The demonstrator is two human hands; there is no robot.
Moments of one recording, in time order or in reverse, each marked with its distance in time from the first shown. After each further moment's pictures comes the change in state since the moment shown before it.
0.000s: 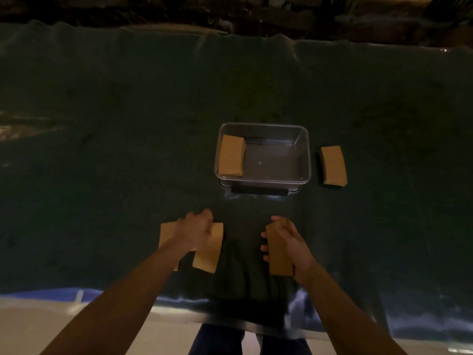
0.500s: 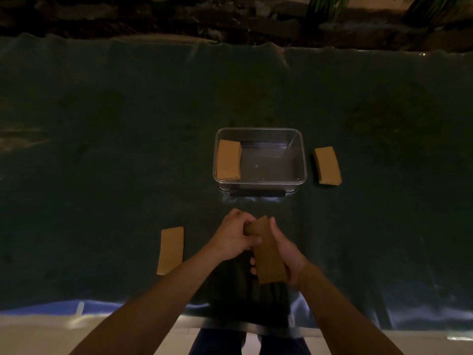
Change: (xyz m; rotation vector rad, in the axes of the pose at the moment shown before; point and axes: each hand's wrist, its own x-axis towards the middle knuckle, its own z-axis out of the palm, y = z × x) left_hand -0.017 0.072 -0.001 -0.662 0.003 0.256; right_hand -0.021 -0.002 0.027 0.099 -0.259 0.239
